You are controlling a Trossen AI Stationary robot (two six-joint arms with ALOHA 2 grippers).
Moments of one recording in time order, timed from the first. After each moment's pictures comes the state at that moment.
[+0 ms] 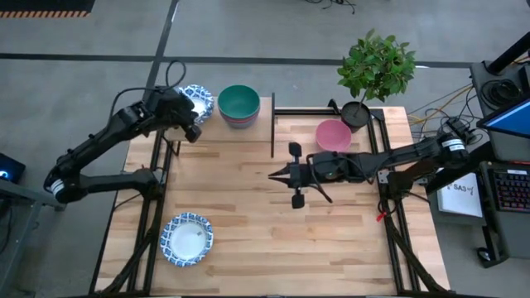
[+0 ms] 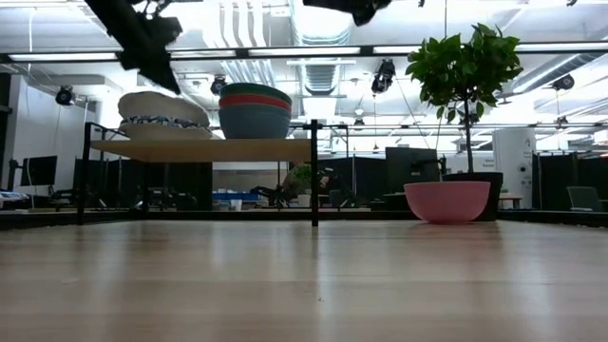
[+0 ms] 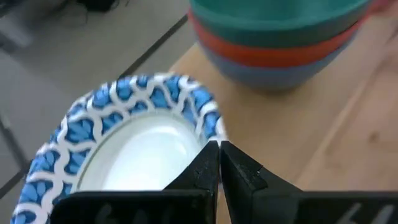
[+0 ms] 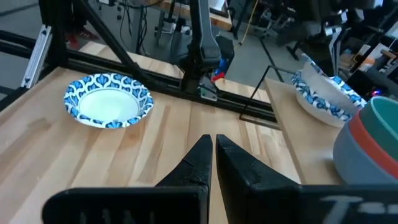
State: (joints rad) left arm 0.72 0.94 1.05 -0.81 -0.13 0.17; right arm 0.12 1.41 1.06 0.10 0.13 -0.25
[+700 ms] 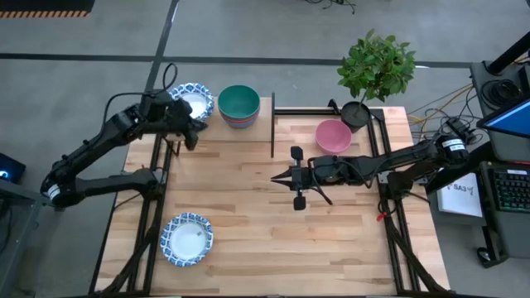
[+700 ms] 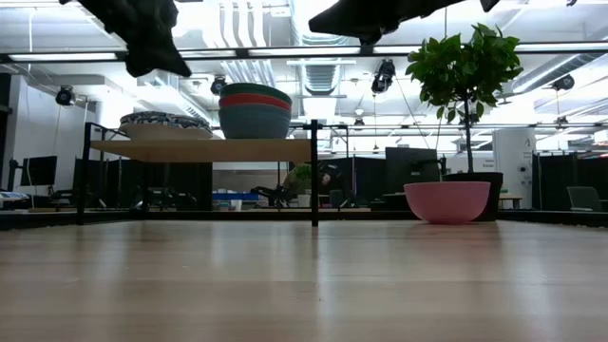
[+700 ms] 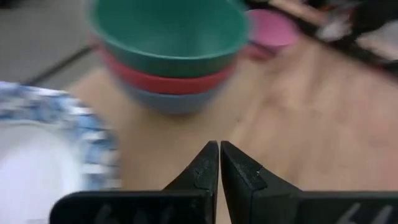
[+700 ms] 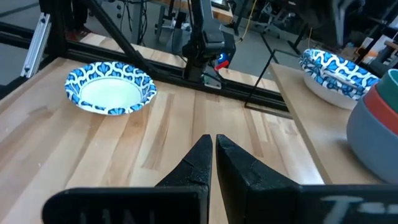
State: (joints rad) left arm 0.70 0.88 1.00 -0.74 0.20 -0.02; right arm 0.12 1.41 0.94 0.21 0.13 -0.23
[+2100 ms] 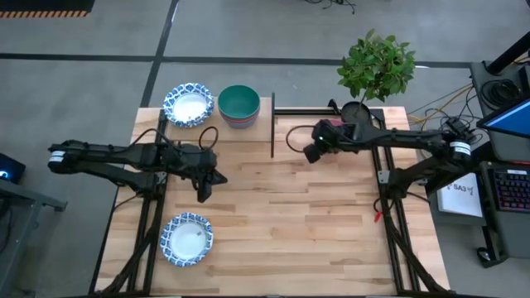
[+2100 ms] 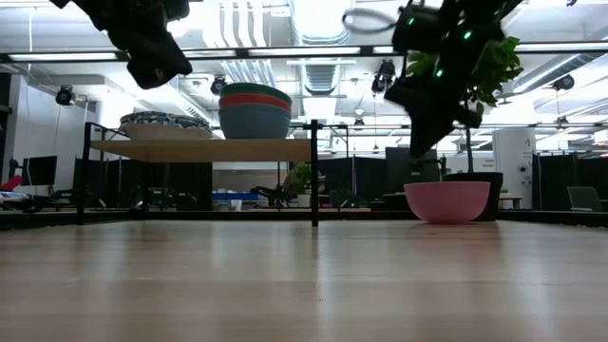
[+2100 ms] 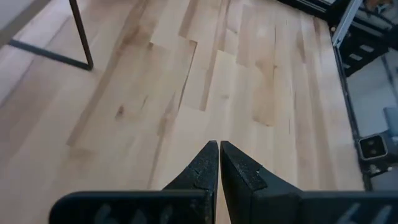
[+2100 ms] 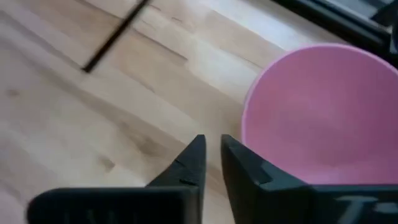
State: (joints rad) left arm -0.02 0.94 0.79 -0.51 0.03 -0.35; right arm -0.33 1.35 0.95 -0.65 0.28 0.57
